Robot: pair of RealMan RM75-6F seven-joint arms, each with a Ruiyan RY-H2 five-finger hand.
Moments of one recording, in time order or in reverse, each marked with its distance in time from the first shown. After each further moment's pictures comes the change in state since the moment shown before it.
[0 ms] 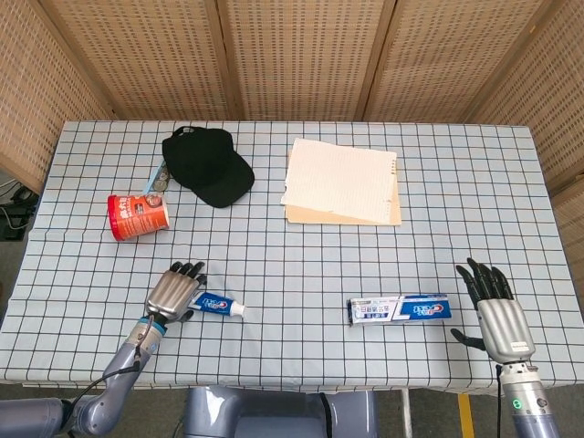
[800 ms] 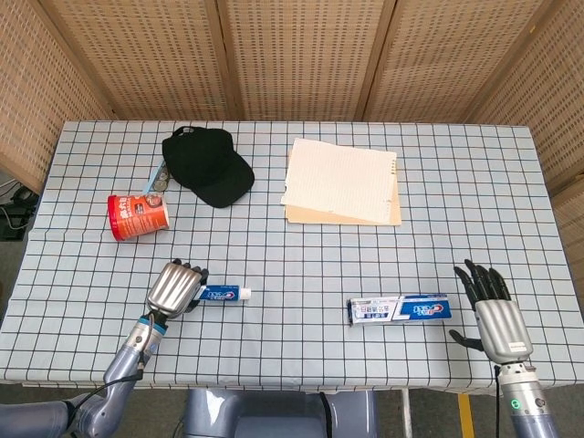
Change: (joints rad) left arm 0.038 -0.047 0.027 0.115 0.275 0.150 -0.179; right arm 0.004 -0.002 -0.005 -0.002 0.000 -0.011 0.001
